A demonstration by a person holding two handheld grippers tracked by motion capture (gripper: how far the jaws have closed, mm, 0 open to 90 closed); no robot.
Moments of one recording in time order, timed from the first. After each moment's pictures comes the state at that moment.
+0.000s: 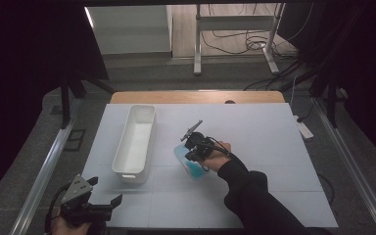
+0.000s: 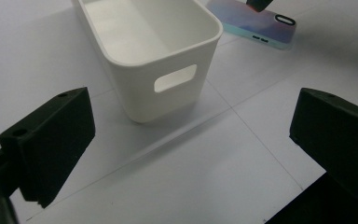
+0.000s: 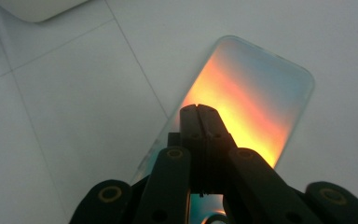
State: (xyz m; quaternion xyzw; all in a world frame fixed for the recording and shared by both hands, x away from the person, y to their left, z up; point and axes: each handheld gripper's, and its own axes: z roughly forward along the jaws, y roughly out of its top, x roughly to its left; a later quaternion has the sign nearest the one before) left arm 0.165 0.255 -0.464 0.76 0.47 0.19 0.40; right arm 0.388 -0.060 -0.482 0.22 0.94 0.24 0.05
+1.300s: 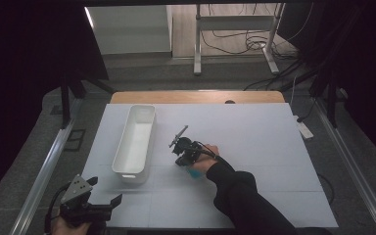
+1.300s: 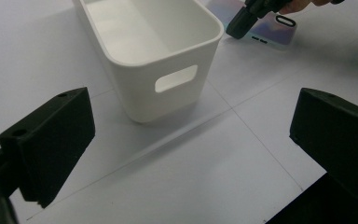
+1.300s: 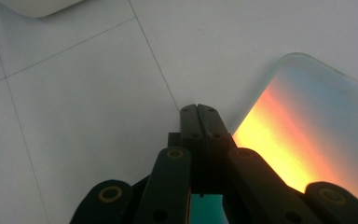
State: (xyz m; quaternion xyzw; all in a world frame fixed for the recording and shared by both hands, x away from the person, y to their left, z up) left arm 0.165 0.255 -0.464 0.76 0.47 0.20 0.40; right arm 0.391 -0.027 -0.509 0.18 0.96 0.22 0.03
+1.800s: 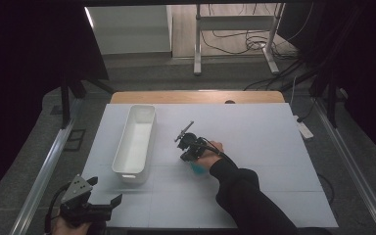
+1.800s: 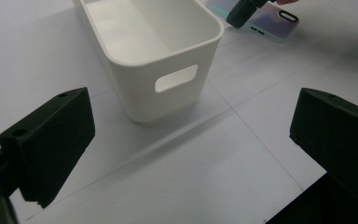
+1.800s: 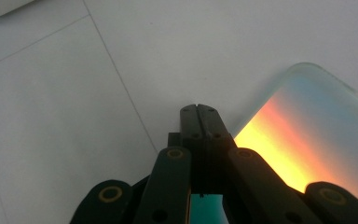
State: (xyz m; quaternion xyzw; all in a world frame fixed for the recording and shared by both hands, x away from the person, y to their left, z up) left arm 0.165 0.255 -0.464 0.76 0.47 0.19 0.40; right arm 0.408 -0.042 -0.509 0.21 0.95 0.22 0.04
